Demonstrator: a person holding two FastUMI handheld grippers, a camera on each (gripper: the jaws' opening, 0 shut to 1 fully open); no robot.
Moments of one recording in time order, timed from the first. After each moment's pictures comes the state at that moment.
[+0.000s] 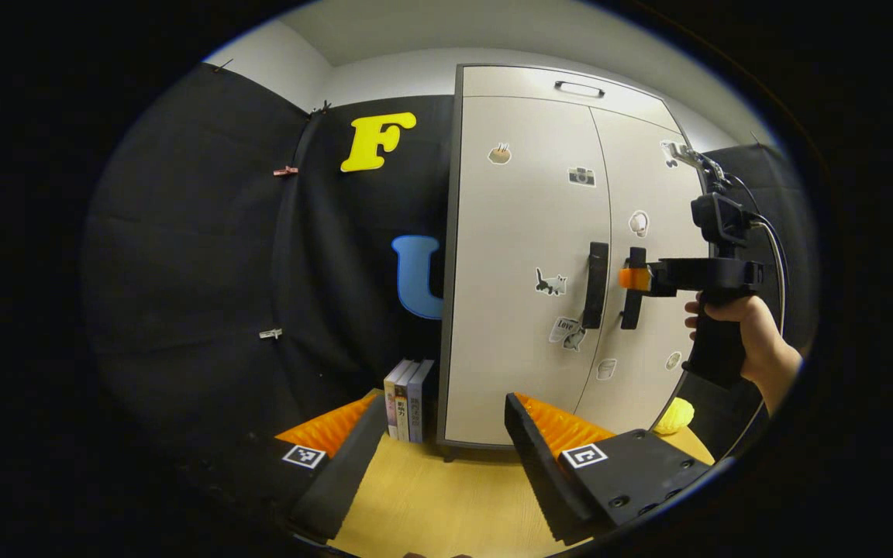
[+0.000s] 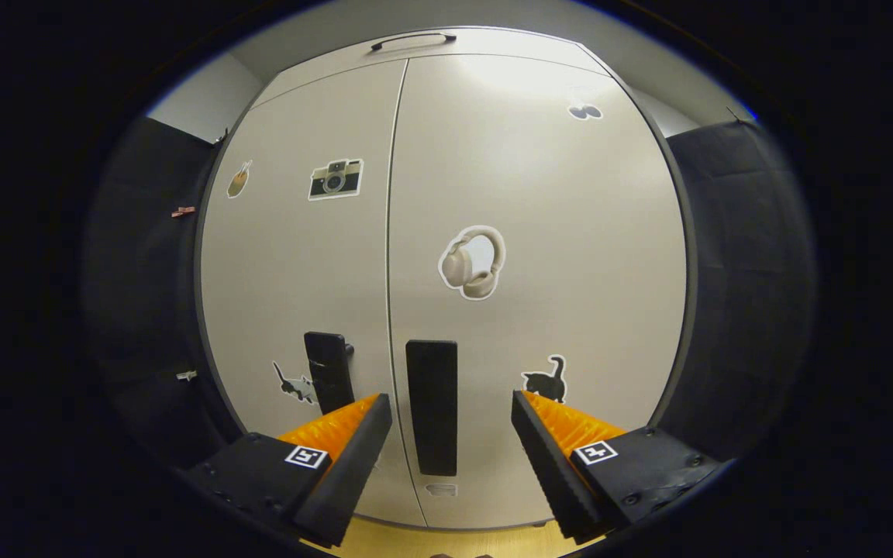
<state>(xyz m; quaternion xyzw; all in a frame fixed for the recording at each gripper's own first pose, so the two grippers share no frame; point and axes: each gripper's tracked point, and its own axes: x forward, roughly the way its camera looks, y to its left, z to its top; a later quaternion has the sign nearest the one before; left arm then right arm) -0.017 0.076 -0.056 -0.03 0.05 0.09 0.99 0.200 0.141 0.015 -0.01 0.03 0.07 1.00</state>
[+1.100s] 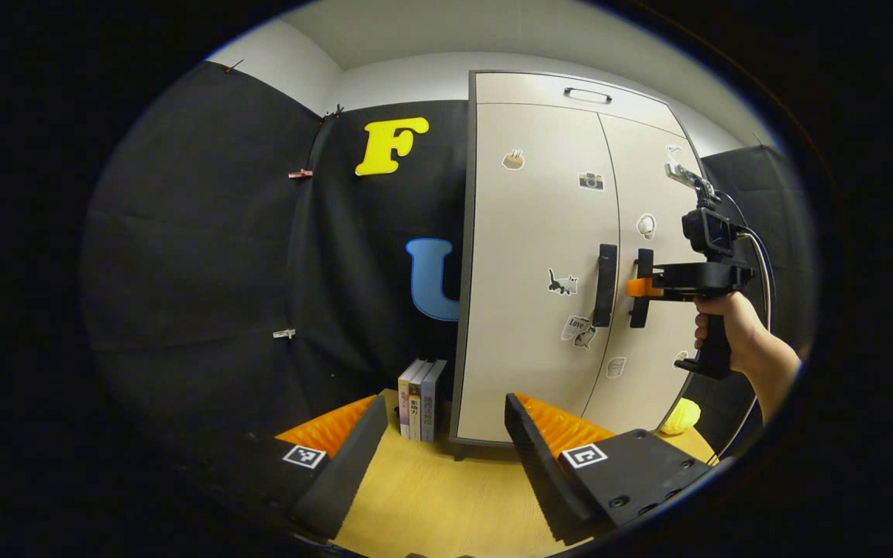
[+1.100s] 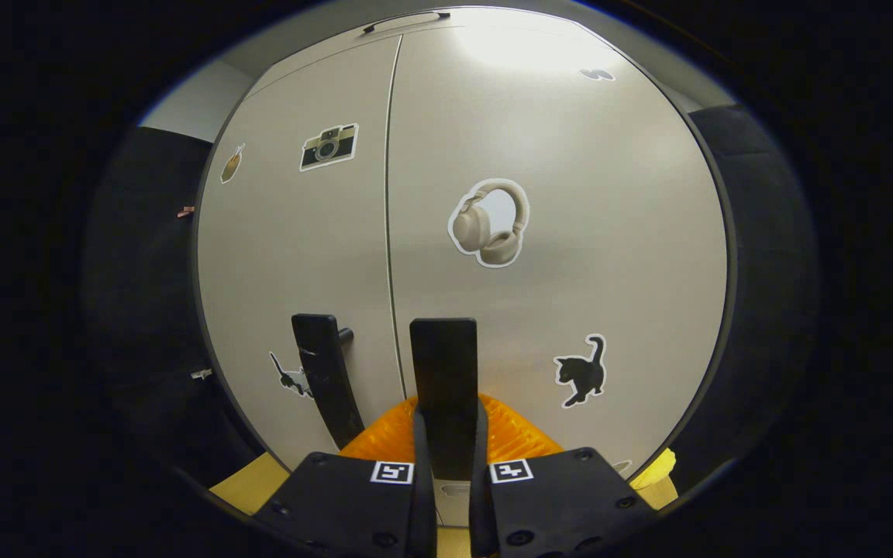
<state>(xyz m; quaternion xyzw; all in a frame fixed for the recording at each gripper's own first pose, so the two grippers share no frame) -0.041 0.095 -0.059 -0.04 0.04 0.11 0.99 0.212 0.155 -0.006 0.02 0.07 0.11 0.99</state>
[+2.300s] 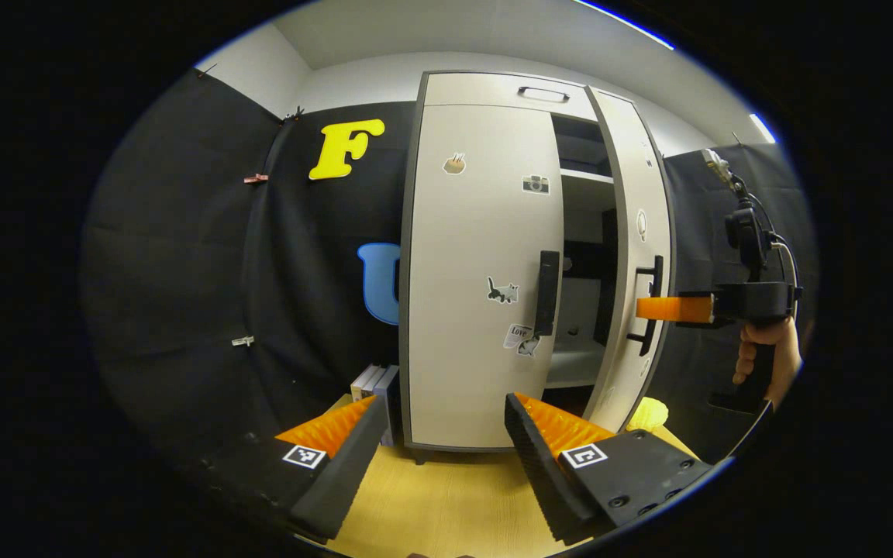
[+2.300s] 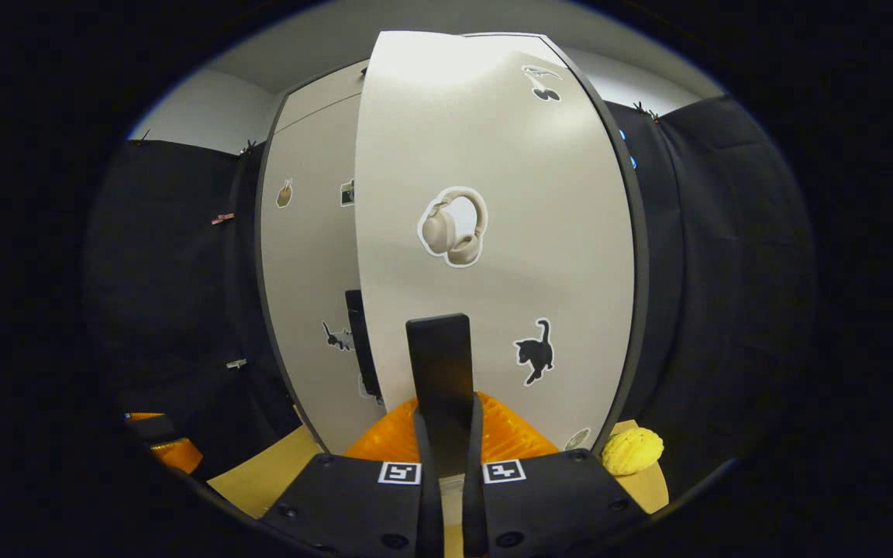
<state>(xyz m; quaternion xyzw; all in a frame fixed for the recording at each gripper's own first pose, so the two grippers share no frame) -0.018 0.030 -0.036 -0.03 0.03 0.04 1.00 0.137 0.115 0.008 0.03 0.08 0.16 0.98</state>
